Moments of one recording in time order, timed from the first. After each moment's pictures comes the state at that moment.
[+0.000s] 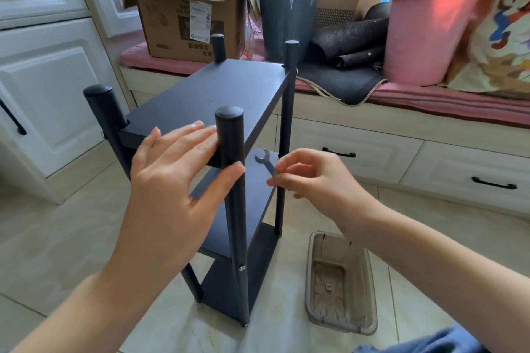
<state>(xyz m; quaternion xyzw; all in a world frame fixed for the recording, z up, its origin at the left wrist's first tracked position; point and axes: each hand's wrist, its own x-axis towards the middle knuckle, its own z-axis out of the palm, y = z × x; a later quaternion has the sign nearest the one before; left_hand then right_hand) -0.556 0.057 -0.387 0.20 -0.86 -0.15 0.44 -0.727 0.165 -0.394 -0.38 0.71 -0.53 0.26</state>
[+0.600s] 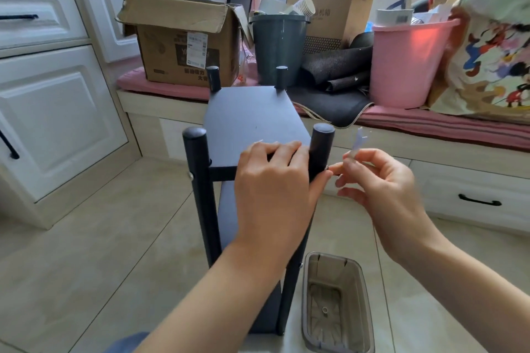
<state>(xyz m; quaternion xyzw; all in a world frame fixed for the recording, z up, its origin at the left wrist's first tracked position) -0.648 0.103 -0.370 0.22 -0.89 0.02 0.41 -0.753 0.211 -0.370 -0.27 0.63 -0.72 0.12</state>
